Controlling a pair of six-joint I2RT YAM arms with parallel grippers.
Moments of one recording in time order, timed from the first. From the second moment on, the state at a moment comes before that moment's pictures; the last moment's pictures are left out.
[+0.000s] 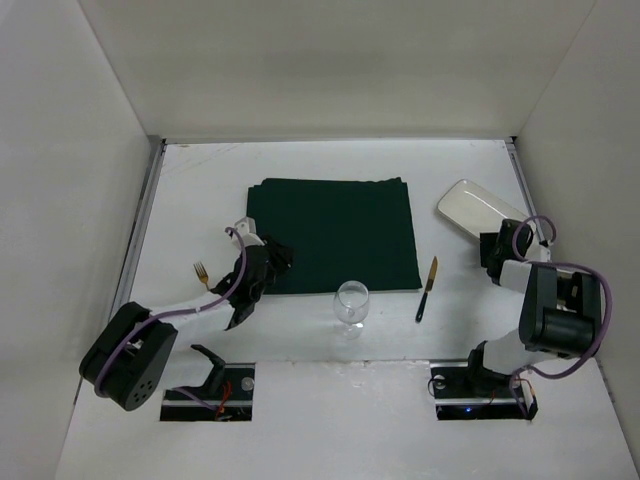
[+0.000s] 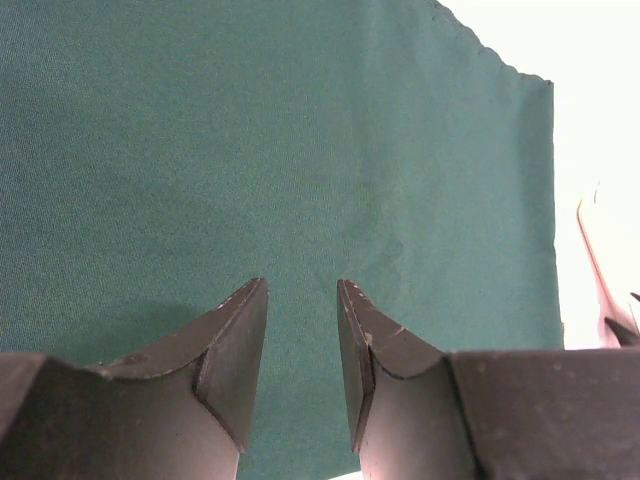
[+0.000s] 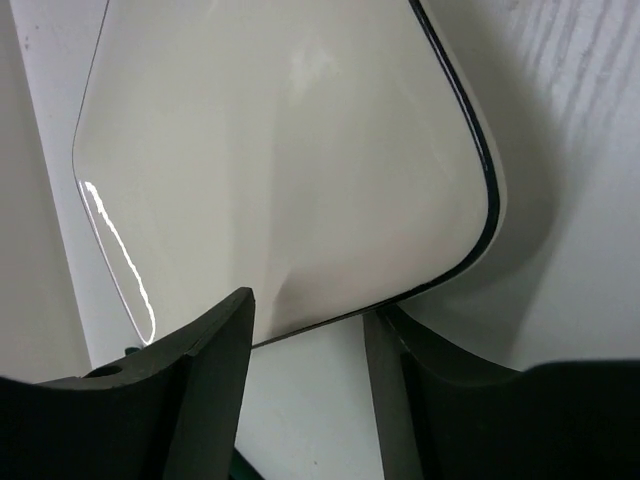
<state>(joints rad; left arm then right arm) -0.57 1.23 0.32 0.50 -0.31 -0.85 -0.26 1.47 0.50 0.28 0.20 1.26</state>
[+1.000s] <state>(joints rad) -0.55 1.26 0.31 0.52 -0.29 -0.87 -0.32 1.57 0.58 0.29 0.06 1.23</state>
